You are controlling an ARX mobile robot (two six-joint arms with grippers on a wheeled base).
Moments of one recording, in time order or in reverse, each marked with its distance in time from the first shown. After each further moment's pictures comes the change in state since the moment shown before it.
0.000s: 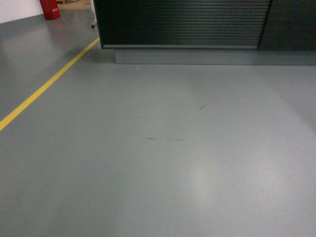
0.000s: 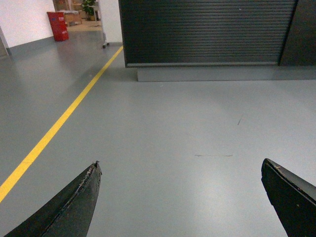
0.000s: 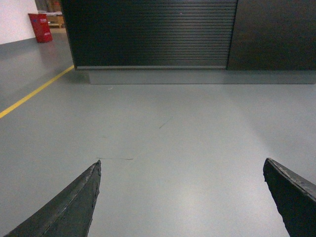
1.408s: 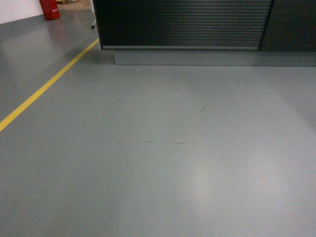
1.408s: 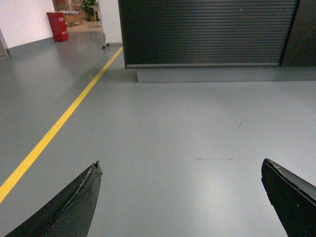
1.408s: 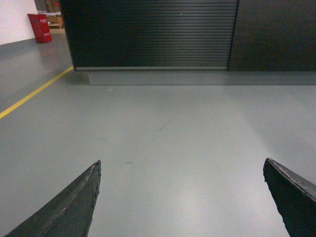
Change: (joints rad) left arm 0.000 0.000 0.000 0.000 0.000 0.000; right arm 0.000 0.000 0.000 0.000 0.000 0.000
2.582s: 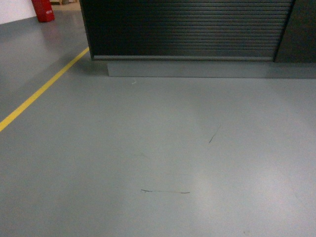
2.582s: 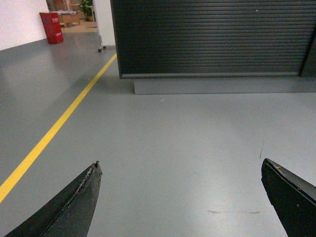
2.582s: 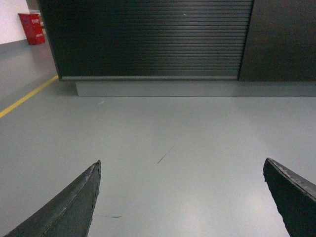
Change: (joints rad) left arm 0.000 0.000 0.000 -0.001 0.000 0.000; right arm 0.000 0.000 0.000 0.000 0.000 0.000
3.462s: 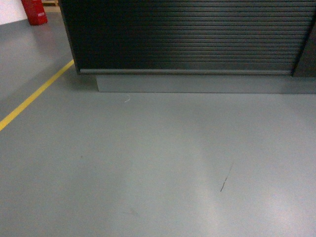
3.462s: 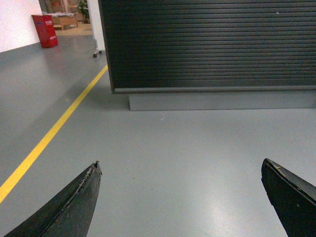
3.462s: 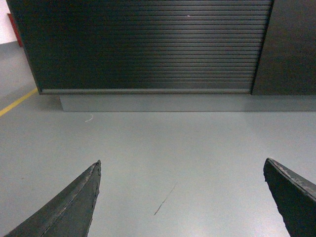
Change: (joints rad) left arm 0.000 0.000 0.000 0.004 -0.001 0.000; right arm 0.000 0.000 0.000 0.003 0.000 0.000
